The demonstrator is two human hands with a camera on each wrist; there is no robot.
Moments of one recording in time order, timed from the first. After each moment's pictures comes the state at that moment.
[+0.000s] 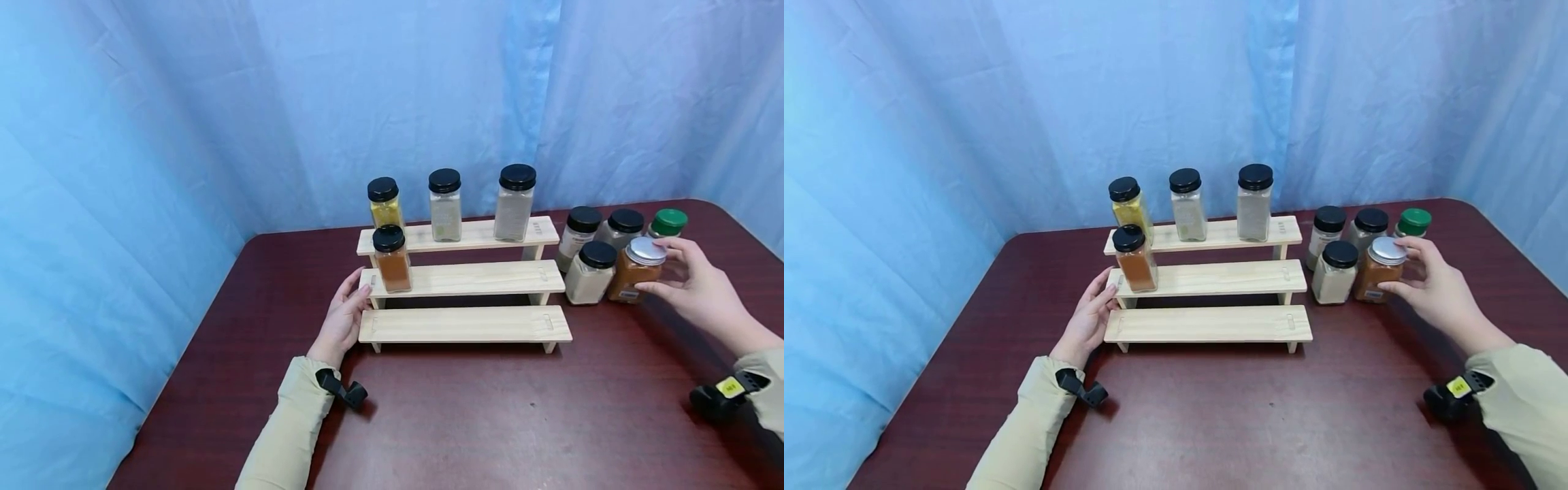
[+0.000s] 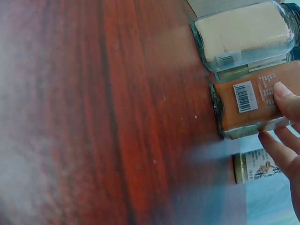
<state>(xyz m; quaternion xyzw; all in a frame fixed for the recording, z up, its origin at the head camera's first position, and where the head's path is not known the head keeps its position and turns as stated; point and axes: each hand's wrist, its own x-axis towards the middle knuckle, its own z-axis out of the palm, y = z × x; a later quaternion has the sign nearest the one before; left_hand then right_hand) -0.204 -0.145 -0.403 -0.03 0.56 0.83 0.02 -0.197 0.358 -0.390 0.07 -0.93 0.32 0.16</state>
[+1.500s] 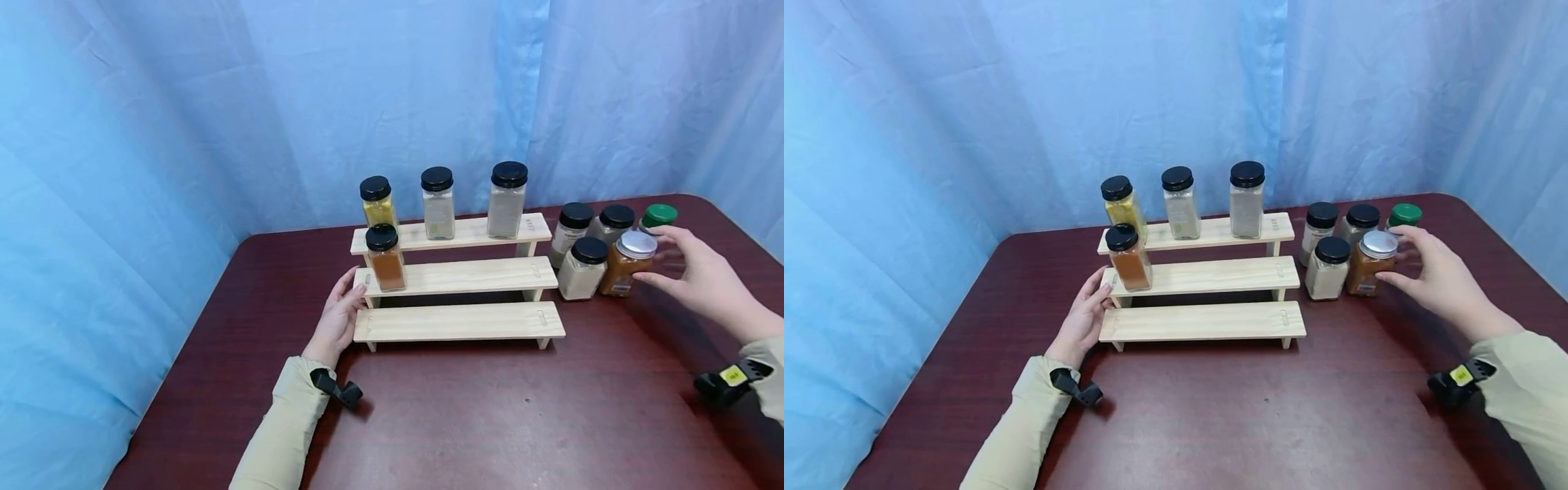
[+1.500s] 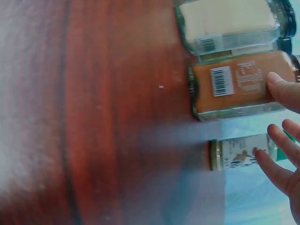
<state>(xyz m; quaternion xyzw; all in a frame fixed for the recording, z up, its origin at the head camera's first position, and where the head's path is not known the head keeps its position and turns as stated) -0.204 -0.145 -0.403 -0.02 0.56 0.83 0.02 -0.221 0.398 -0.408 0.09 -0.96 0.24 0.15</state>
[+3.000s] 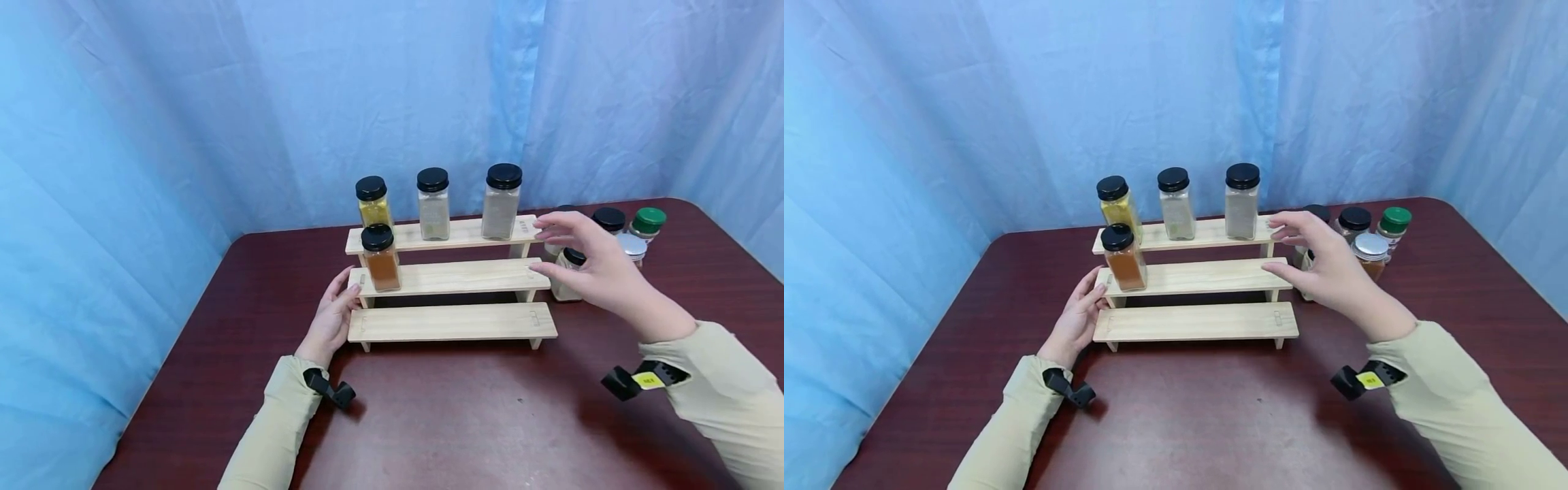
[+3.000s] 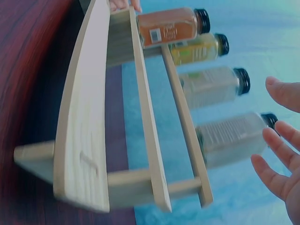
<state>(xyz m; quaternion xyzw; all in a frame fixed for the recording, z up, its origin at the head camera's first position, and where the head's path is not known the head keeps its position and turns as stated) -0.203 -0.146 -0.400 -0.02 0.56 0.83 0.03 -0.175 0.226 -0.300 0.31 -0.84 0.37 0.24</state>
